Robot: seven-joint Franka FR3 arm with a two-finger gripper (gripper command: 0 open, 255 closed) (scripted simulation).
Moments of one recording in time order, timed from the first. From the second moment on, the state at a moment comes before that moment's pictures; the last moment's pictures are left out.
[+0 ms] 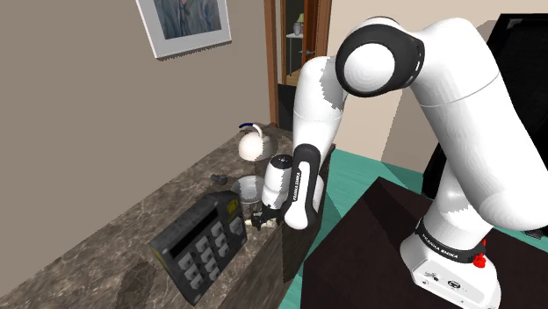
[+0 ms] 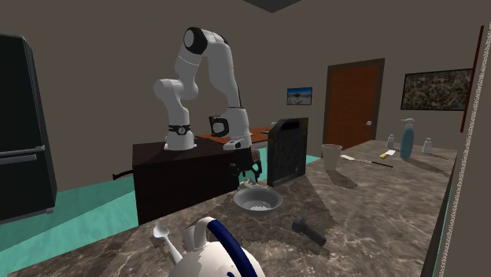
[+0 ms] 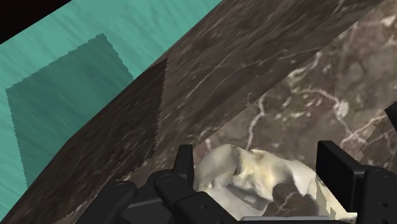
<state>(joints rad) 0.41 0.66 -0.02 -2.42 -0.05 3.28 0.88</state>
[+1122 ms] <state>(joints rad) 0.40 0.55 -0.02 -2.47 -0.05 3.22 0.87</state>
